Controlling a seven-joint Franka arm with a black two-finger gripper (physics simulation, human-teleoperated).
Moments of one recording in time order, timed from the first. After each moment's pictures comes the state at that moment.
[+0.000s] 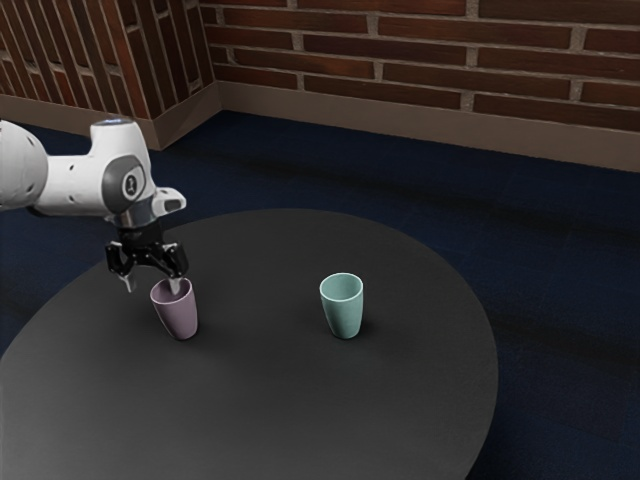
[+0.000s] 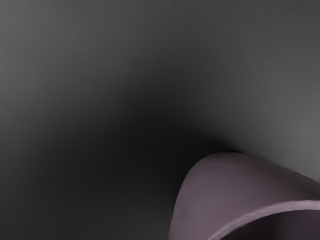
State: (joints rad) arm -0.02 0.33 0.34 -1.91 -0.13 2.08 0.05
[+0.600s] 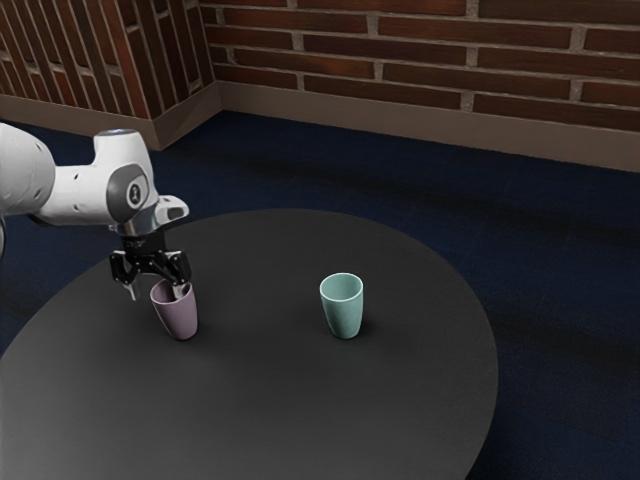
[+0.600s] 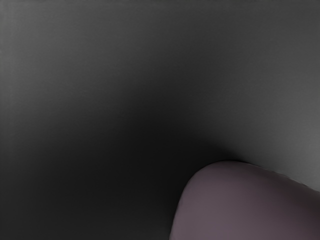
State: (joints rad) arm -0.01 0.36 0.33 -1.92 -0.15 2.11 0.05
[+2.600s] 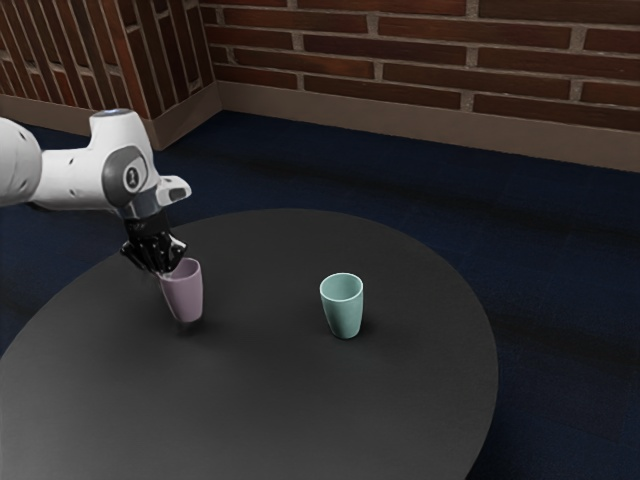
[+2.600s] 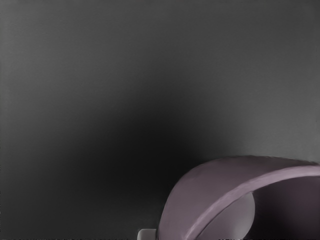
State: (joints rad) arm -0.01 0.29 0.30 -1.91 -0.14 2.11 0.05
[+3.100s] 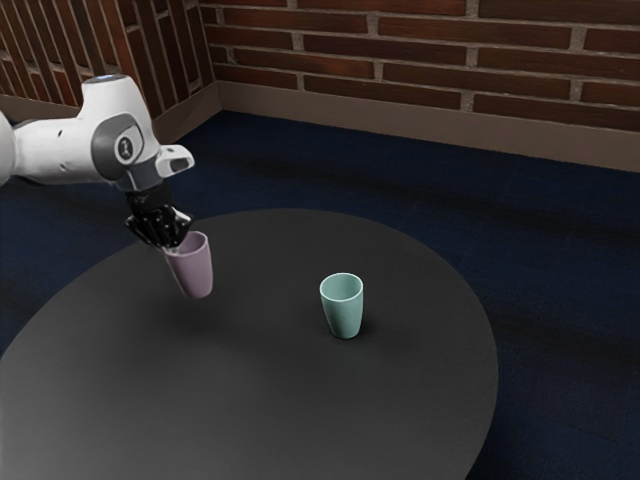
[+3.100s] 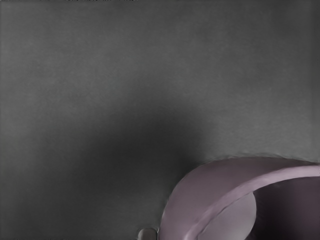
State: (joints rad) arm -0.02 0.17 0.25 -1.91 -0.12 2.06 0.04
